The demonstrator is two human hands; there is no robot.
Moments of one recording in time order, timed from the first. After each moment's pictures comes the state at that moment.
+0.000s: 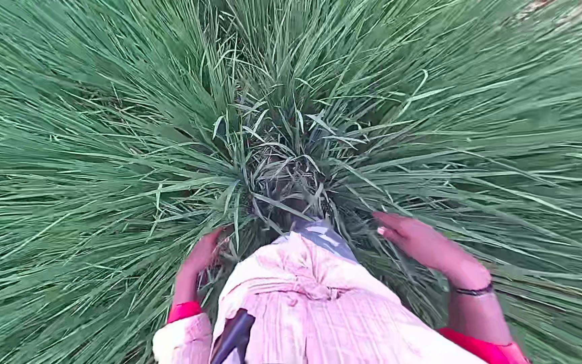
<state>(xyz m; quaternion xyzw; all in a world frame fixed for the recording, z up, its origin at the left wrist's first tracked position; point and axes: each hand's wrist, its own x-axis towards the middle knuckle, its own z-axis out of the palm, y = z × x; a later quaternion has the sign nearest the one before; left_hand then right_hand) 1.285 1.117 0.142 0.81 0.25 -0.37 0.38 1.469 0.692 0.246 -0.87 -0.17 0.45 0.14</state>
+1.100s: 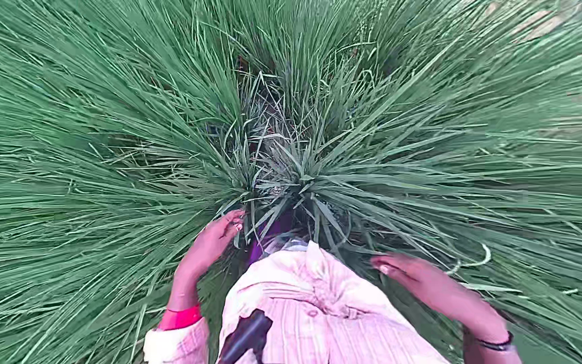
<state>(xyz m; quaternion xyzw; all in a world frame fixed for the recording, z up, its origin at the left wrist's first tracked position) 1.636 1.205 0.209 0.84 0.24 -0.20 0.45 1.818 0.808 0.231 -0.80 -0.30 0.47 0.23</state>
